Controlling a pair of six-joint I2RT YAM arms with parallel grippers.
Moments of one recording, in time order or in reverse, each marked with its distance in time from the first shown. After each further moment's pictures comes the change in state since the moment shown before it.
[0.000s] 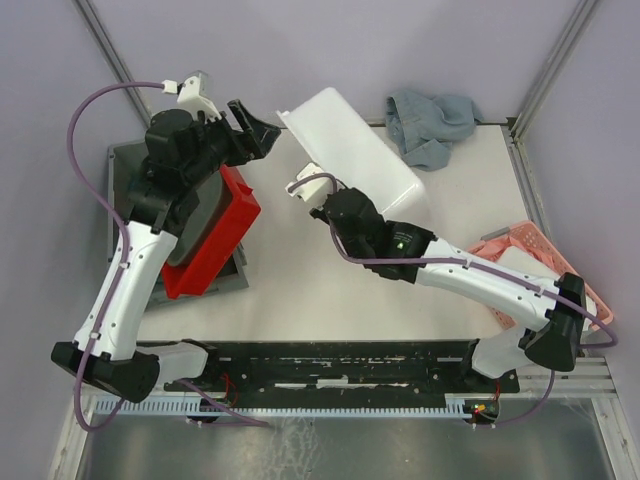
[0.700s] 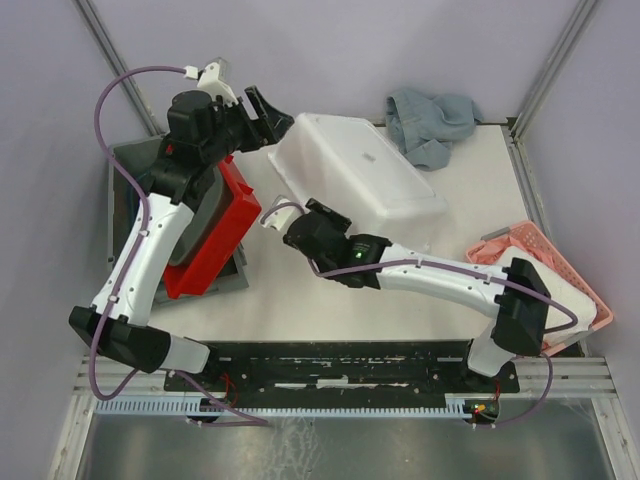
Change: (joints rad) left arm 0.000 0.159 0.074 0.051 0.051 -0.010; right arm 0.048 0.148 -0.042 -0.047 0.041 -0.014
